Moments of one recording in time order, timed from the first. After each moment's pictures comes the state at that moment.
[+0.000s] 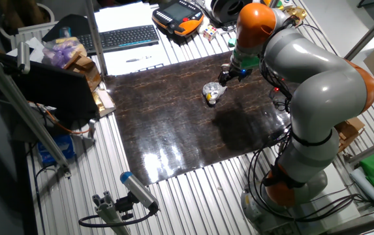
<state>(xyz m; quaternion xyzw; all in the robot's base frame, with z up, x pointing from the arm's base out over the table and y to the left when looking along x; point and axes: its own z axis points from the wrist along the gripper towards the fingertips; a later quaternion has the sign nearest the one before) 0.515 0.001 0.236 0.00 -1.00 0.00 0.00</state>
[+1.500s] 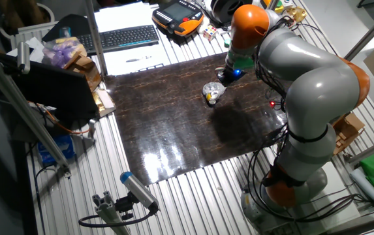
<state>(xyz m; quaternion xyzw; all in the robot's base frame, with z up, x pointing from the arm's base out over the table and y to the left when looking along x) 0.531 0.017 0.207 -0.05 -1.00 0.00 0.00</state>
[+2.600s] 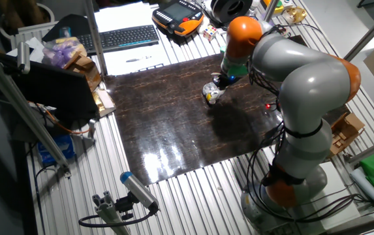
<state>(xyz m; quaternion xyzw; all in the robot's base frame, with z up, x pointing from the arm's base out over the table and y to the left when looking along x) 0.546 0.017 0.156 -0.05 -1.00 0.02 -0.02</state>
